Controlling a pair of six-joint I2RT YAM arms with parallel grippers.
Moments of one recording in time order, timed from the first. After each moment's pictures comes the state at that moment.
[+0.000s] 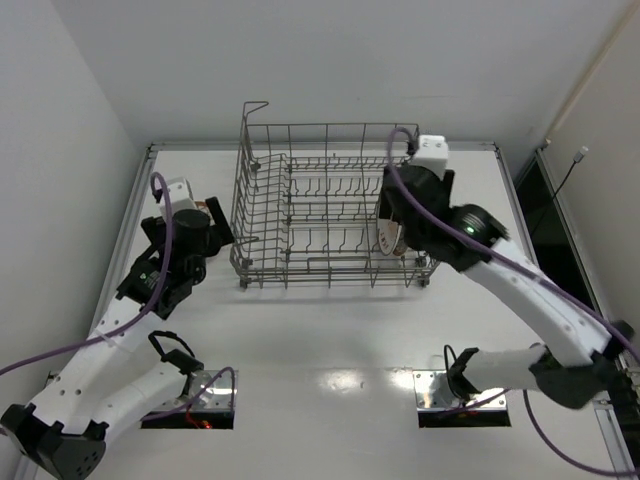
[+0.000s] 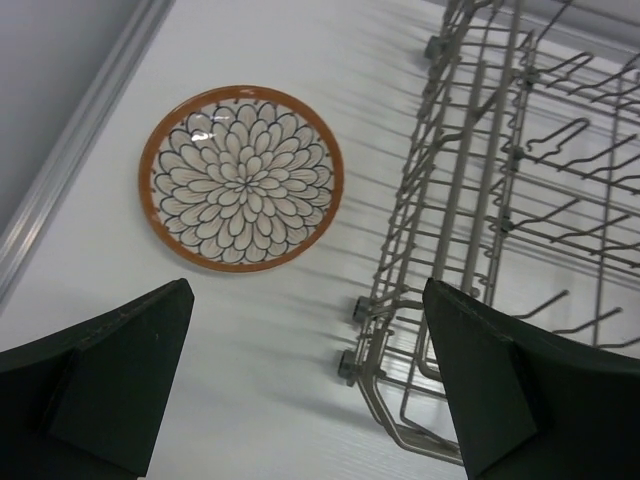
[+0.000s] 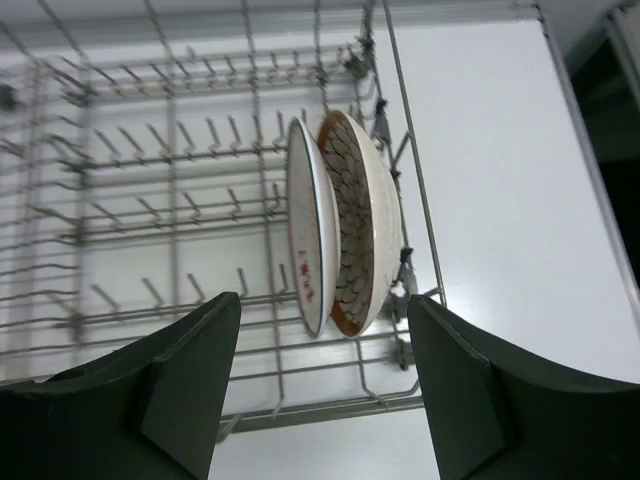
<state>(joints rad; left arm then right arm) -0.46 0.83 0.92 -0.56 -0.67 -0.46 0.77 1.33 1.47 -0.83 0.84 0.47</state>
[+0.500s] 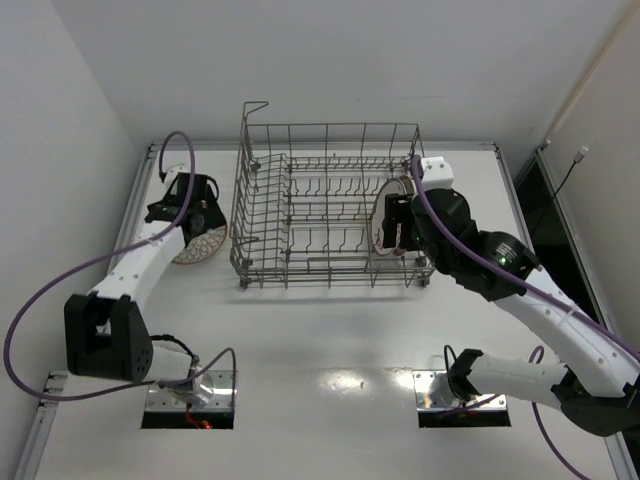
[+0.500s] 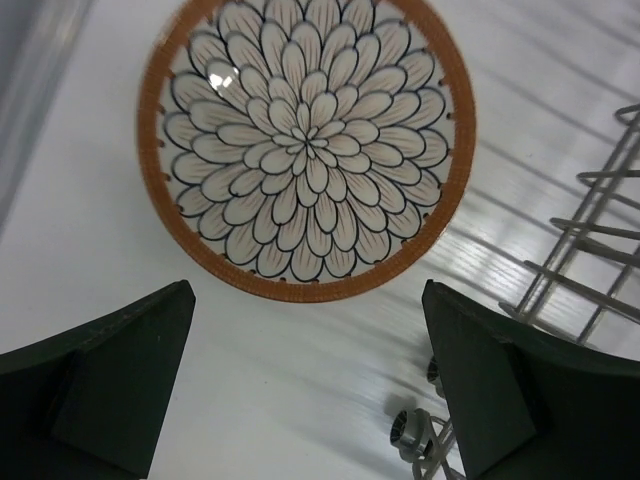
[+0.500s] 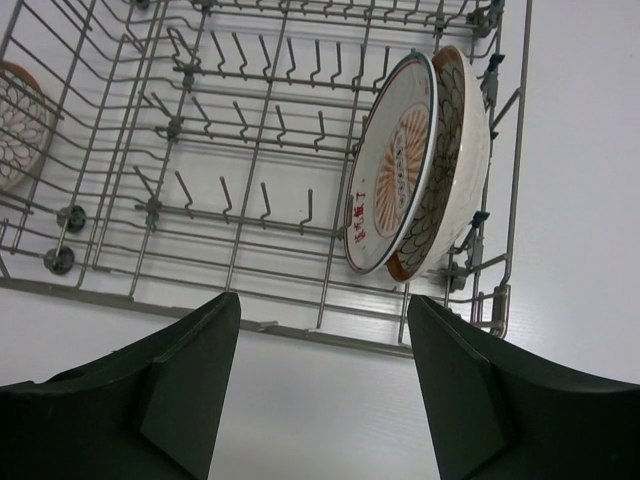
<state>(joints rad) -0.11 1.35 1.06 -0.54 -0.48 -0.44 0.80 1.07 1.31 -0.79 0.54 0.38</state>
